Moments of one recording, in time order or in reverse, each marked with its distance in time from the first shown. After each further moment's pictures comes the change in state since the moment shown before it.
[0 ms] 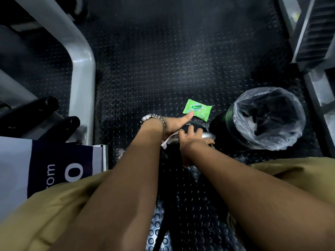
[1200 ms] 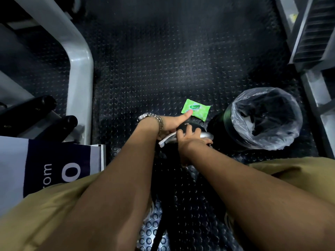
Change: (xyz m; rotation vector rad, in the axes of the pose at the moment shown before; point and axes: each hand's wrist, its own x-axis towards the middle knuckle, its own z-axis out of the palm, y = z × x) left_hand -0.012 0.004 -0.002 0.067 0.010 0.005; right_hand 0.000 0.000 -0.002 -0.008 -0.003 0.005
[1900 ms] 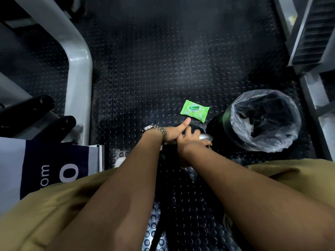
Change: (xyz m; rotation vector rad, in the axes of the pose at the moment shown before) left_hand 0.017 -0.011 0.024 -0.007 0.031 0.048; right_hand 0.001 0.002 -0.001 0.029 -0.017 0.003
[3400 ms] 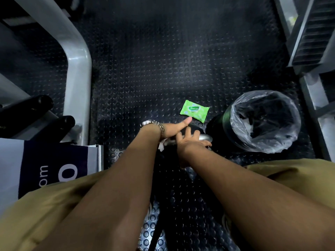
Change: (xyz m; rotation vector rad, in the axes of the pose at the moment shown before) left_hand 0.008 0.002 -0.015 0.044 -0.006 0.030; right_hand 0.001 -0.002 -0.001 0.000 -0.008 0.001
